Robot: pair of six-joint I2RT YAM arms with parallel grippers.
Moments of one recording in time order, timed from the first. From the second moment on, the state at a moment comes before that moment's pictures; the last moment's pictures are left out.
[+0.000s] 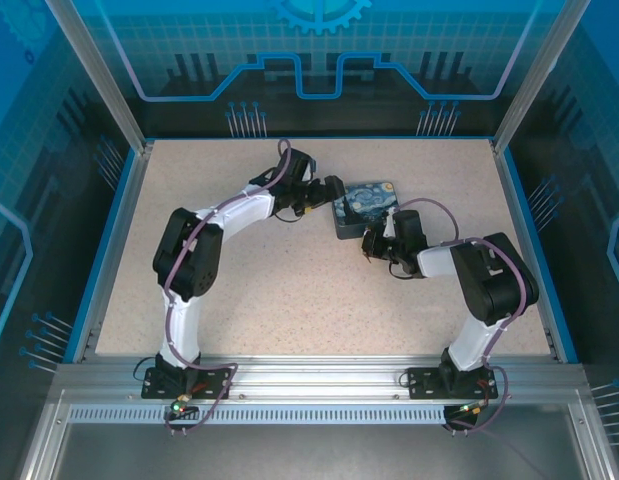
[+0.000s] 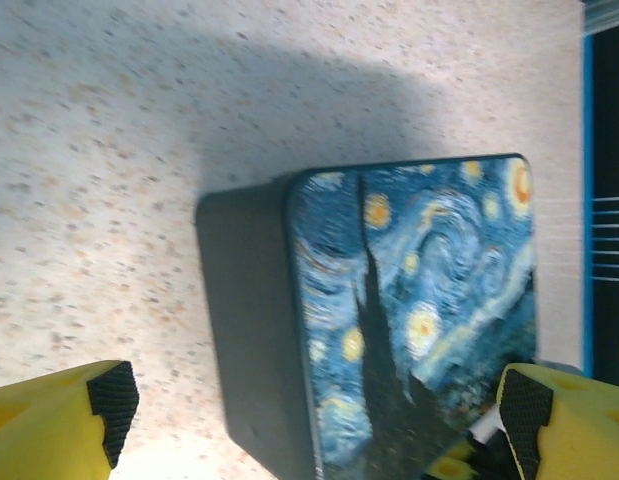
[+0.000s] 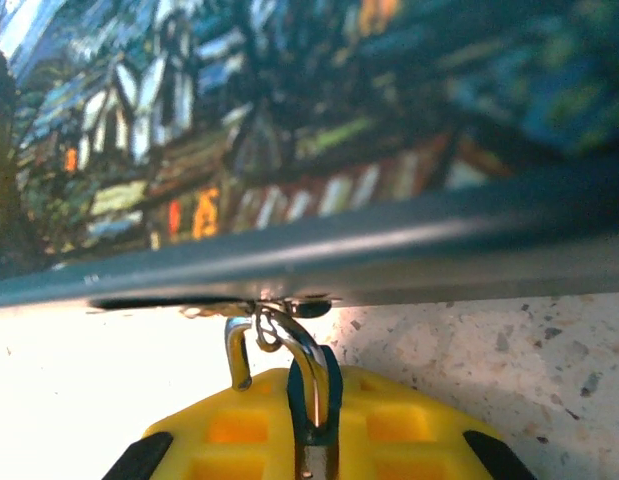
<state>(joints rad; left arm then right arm) -0.46 2.07 1.58 -0.31 0.28 -0.77 0.28 1.75 0.67 0.34 -0.30 0.53</state>
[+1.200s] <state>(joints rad) -0.63 2.14 1.62 -0.37 -0.10 -0.60 0.21 1.83 0.54 0.72 -0.48 1.01</state>
